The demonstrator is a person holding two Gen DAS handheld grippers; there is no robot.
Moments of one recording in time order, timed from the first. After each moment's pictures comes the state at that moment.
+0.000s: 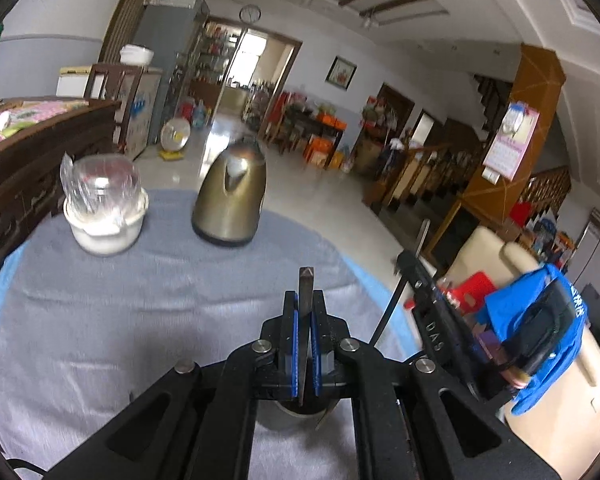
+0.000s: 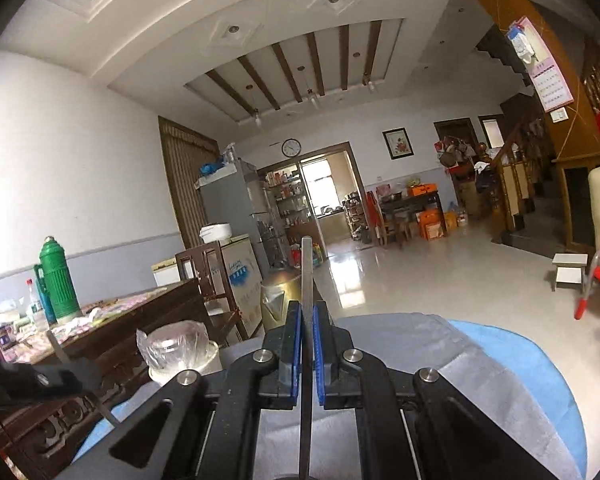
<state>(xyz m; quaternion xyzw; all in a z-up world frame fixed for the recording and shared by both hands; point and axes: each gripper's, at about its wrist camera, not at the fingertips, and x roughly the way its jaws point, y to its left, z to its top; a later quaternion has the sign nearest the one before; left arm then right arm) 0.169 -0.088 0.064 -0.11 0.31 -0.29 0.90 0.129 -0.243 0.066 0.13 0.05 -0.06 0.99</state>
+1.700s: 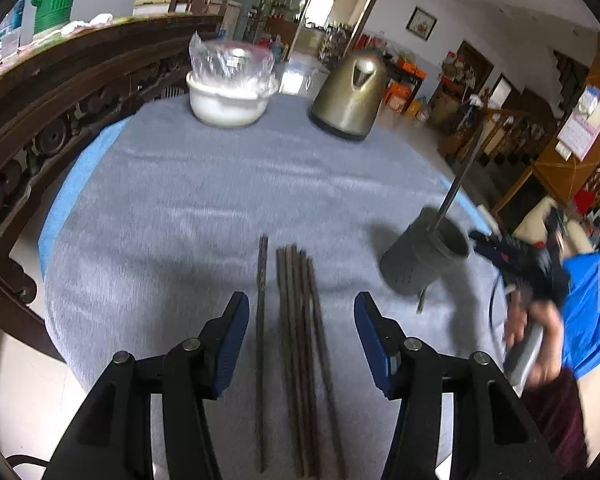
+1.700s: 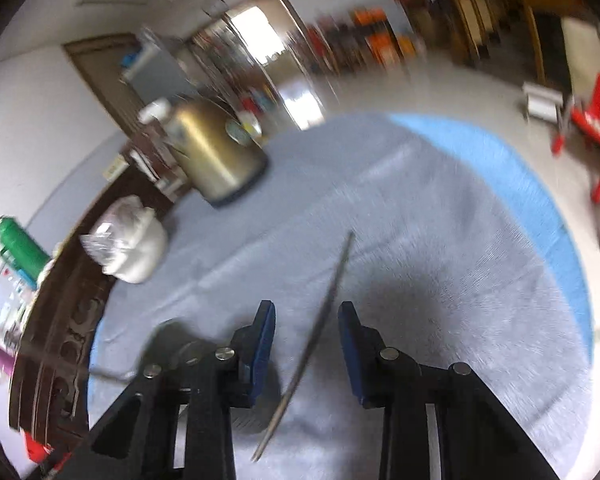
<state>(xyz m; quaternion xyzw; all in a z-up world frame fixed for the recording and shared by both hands) 0.115 0.017 -0.044 -0.09 0.44 -0.17 0.88 0.155 -0.362 -0.060 0.29 0.38 -0.07 0.88</state>
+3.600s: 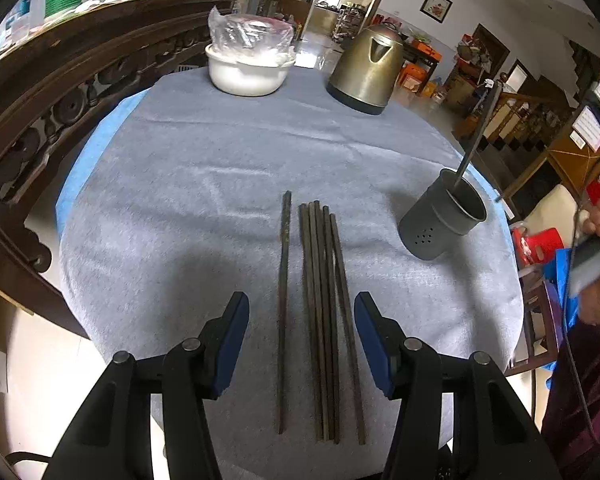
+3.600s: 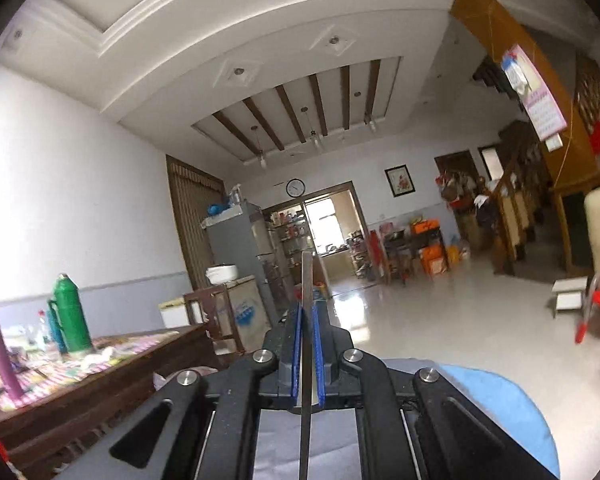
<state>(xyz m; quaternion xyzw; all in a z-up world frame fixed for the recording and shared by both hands) 0.092 0.033 -0.052 -0.08 0.48 -0.14 0.86 0.079 -0.251 0.125 0.12 -0.02 -0.06 0.99</state>
